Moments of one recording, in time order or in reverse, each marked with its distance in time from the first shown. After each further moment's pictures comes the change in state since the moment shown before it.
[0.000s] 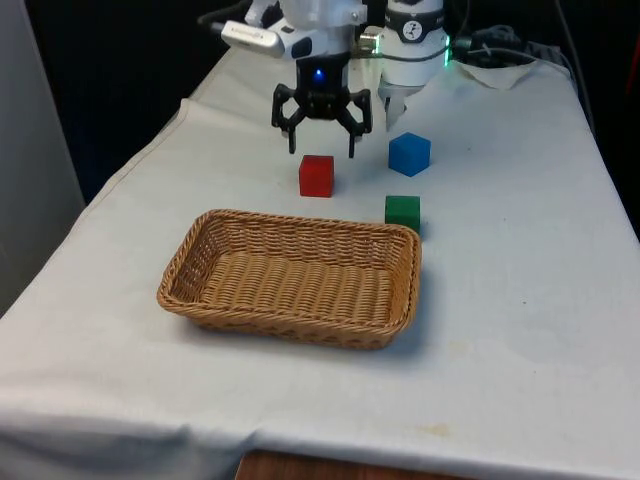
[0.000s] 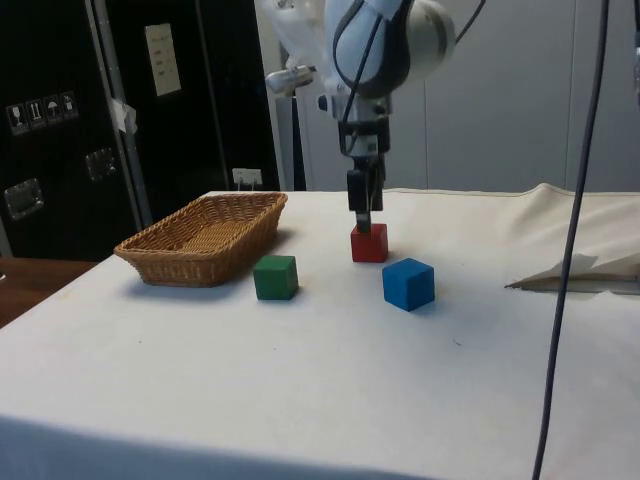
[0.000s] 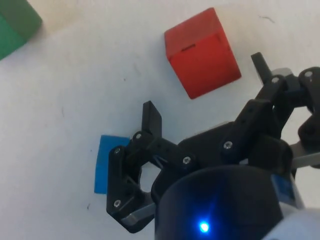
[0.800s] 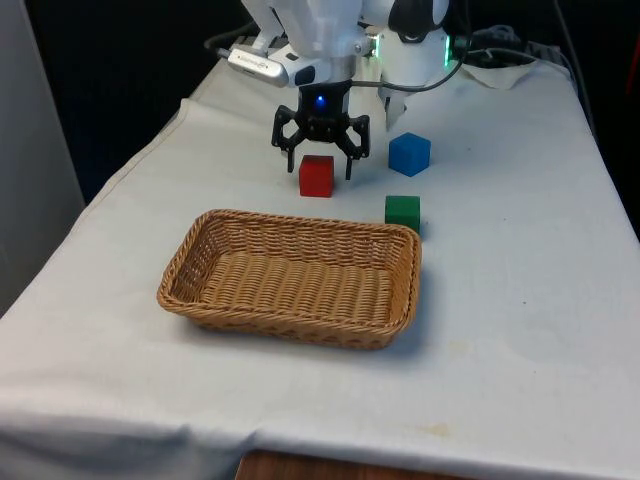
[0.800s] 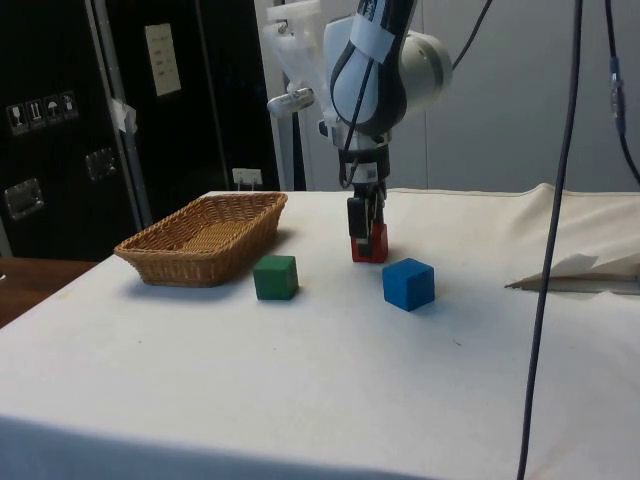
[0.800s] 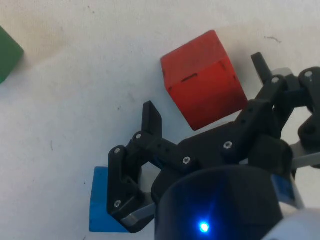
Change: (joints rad) arm 0.000 0.121 0.030 0.017 0.060 0.097 -0.001
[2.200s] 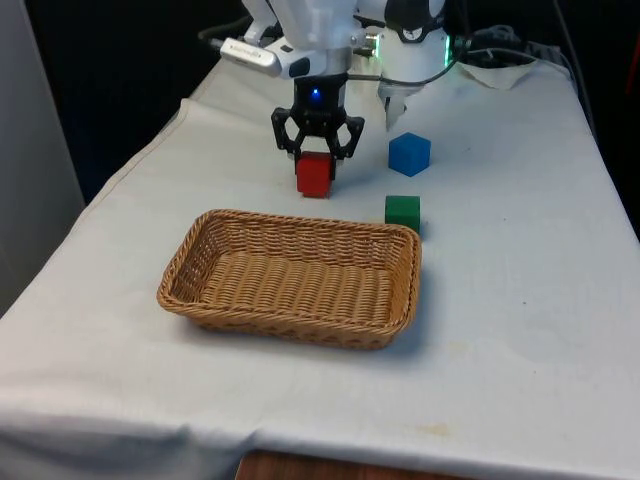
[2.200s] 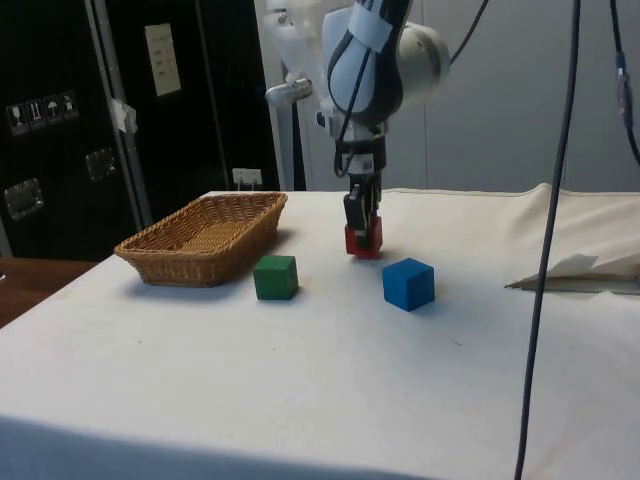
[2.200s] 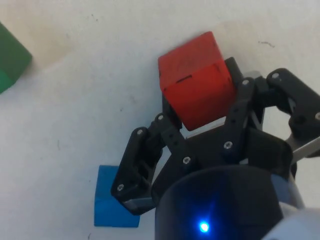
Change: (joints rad) arm 0.000 -0.030 -0.015 0.009 -0.004 -0.018 -0.001
